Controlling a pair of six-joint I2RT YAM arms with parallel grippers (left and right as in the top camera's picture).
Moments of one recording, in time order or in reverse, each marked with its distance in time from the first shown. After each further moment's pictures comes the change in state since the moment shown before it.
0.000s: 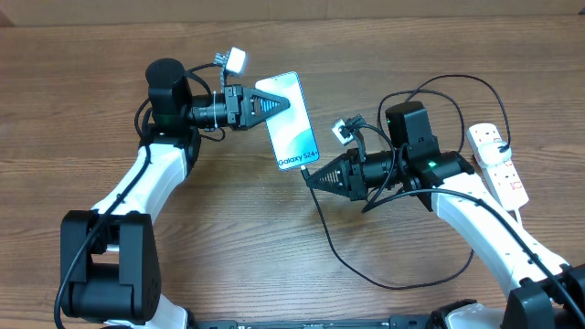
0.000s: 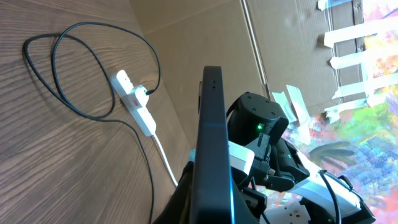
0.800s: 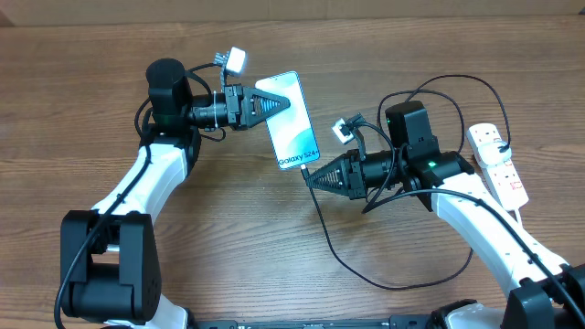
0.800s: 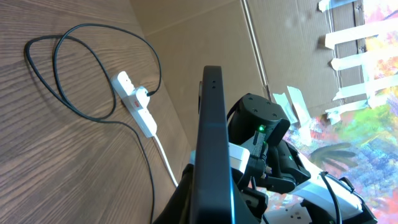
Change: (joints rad) left arm -0.004 0.000 0.000 0.000 -0.008 0.000; right arm 0.000 0.000 0.000 0.006 -0.001 0.064
